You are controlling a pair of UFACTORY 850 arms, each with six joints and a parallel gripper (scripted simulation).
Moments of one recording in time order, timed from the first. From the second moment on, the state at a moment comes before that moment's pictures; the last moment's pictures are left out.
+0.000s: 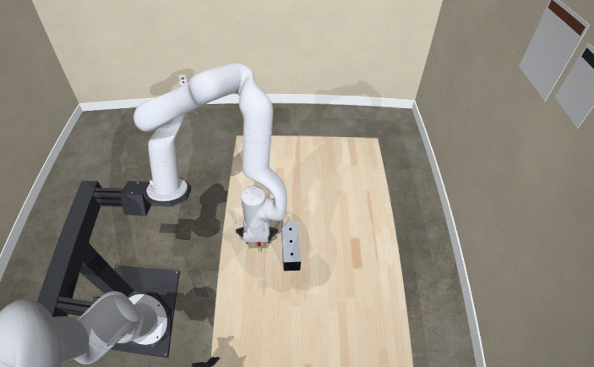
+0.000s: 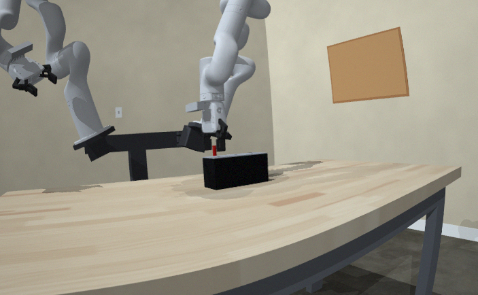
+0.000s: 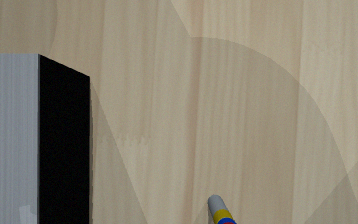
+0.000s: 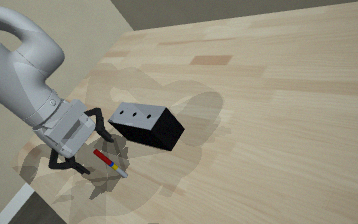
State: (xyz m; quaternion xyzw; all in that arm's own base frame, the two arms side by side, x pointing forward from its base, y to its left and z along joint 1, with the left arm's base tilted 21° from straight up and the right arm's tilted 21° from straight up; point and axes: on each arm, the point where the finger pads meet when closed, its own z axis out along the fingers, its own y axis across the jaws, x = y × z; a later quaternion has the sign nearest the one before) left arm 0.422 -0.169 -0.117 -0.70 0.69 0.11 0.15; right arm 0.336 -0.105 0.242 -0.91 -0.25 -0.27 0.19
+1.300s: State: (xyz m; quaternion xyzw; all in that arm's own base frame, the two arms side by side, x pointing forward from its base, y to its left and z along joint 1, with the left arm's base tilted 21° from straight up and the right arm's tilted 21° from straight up) left arm 0.425 -0.167 -0.124 -0.70 0.69 0.11 0.15; right arm 0.336 -0.105 0.242 -0.91 -0.25 -0.27 0.19
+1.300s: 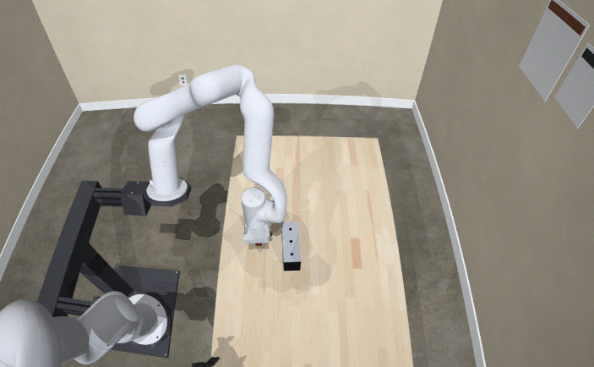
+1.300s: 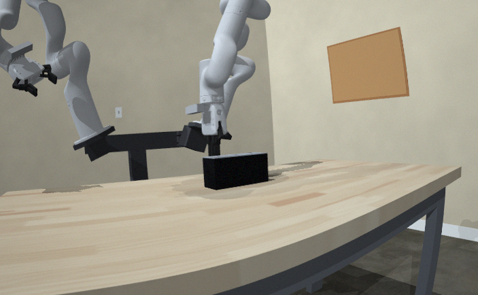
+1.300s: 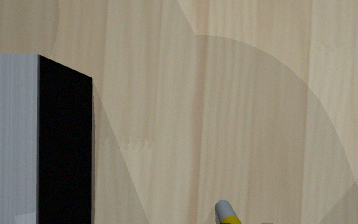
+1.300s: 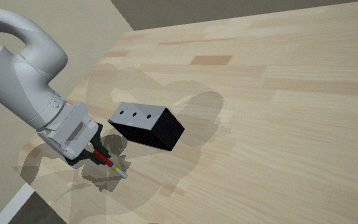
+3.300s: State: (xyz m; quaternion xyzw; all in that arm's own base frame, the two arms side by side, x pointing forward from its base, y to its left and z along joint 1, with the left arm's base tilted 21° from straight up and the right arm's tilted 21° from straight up) left arm 0.421 -0.179 -0.090 -0.70 0.69 0.11 0.15; right arm 0.336 -0.105 0.242 -0.91 -0.25 -0.27 0.19
